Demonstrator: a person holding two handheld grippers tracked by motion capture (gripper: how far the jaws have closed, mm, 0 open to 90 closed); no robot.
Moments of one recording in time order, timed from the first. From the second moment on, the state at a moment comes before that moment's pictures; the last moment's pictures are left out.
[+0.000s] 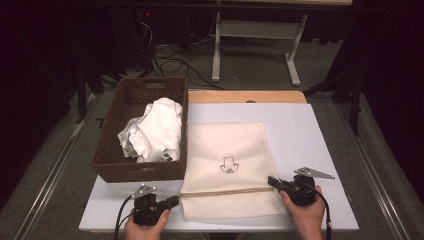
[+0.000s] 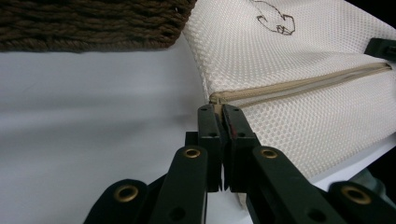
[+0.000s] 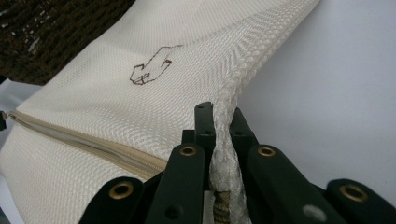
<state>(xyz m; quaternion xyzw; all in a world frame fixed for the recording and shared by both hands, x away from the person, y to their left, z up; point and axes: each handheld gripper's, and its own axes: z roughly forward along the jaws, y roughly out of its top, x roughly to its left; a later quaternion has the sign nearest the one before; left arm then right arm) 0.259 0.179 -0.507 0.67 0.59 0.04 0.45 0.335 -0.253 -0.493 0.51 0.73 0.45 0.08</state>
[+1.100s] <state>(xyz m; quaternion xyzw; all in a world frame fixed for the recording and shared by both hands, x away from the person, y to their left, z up) 0.265 0.190 -0.488 0.69 0.54 0.09 0.48 0.334 -0.206 -0.467 0.38 0.81 0.44 0.08</state>
